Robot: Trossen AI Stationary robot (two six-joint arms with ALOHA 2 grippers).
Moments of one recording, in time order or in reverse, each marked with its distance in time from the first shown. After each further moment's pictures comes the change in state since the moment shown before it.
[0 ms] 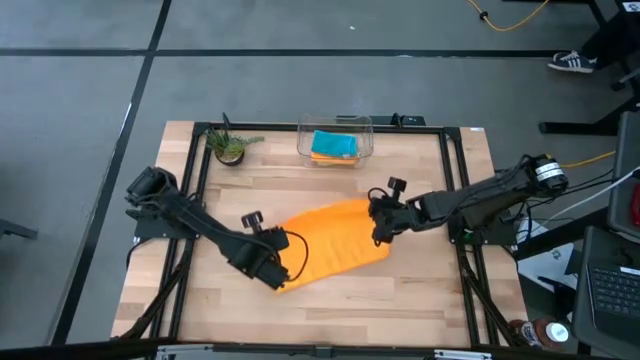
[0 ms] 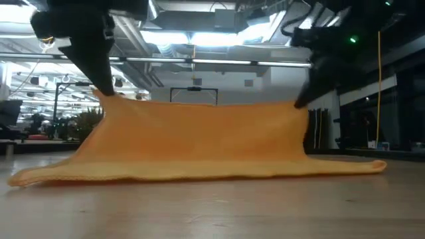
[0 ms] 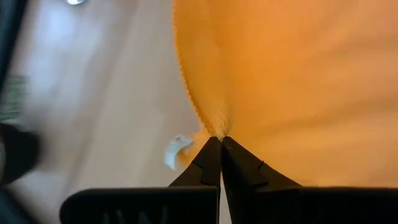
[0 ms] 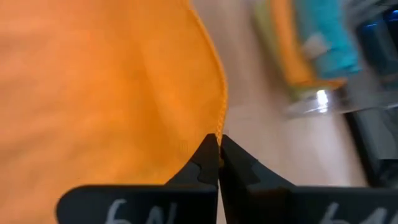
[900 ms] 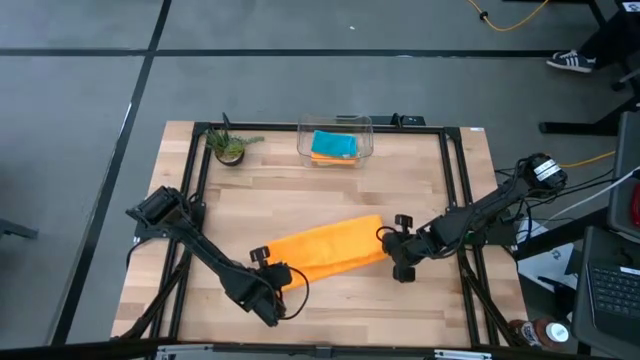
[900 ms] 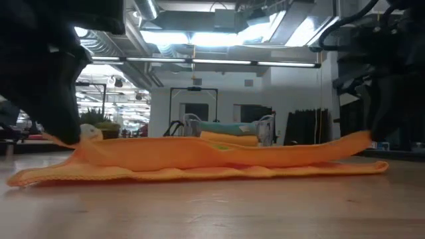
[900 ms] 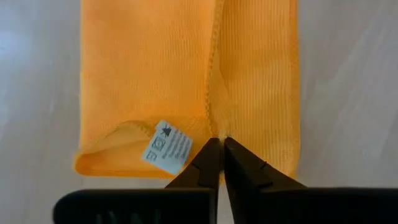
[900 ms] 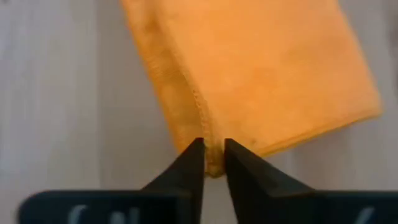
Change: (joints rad) left arm -0.157 0.178 0.000 0.300 0.092 -0.072; right arm 0.274 0.000 -0.128 0.053 -0.344 0.291
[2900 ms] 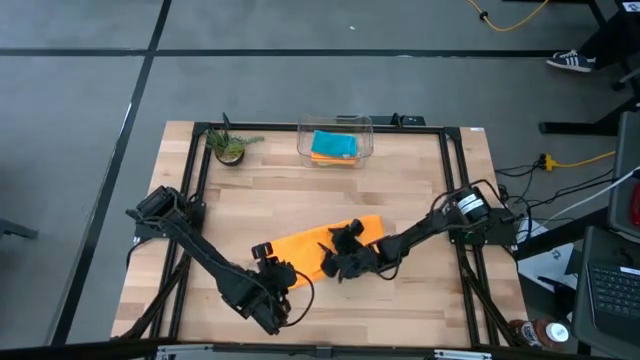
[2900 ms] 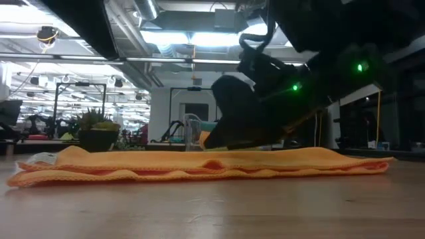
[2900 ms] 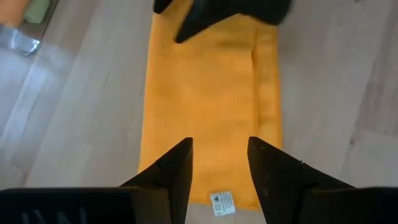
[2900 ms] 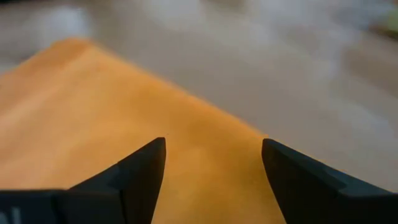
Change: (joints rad) left arm -0.015 -0.010 0.264 -0.271 -0.161 0.004; right arm -0.103 0.686 0.292 0.837 0.560 0.162
